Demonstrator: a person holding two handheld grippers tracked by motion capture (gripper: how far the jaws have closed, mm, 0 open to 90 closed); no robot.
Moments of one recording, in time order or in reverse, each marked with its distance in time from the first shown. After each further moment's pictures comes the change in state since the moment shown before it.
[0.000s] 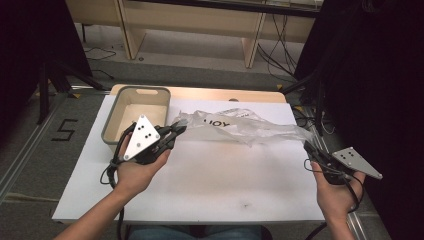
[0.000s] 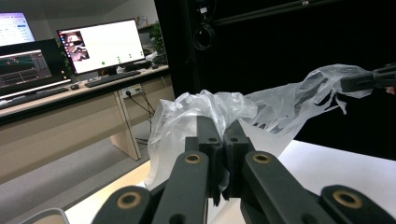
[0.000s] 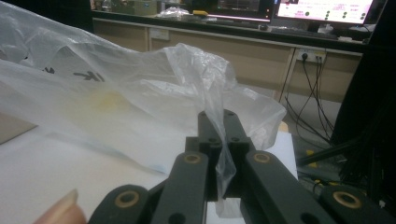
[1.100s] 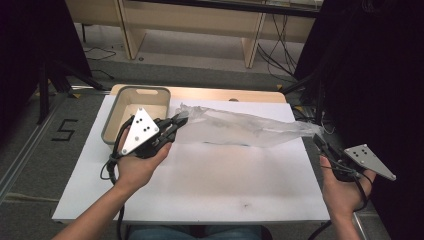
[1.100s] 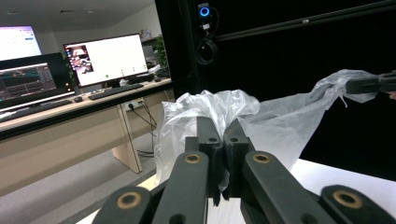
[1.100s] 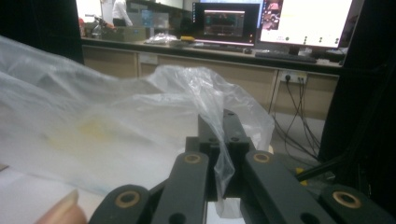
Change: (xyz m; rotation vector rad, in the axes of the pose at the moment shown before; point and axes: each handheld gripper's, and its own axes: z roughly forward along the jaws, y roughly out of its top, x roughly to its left) left arm 0.005 0.015 0.005 -0.051 0.015 -0.007; right arm -0.007 0.018 -0.008 -0.096 -0.050 0.019
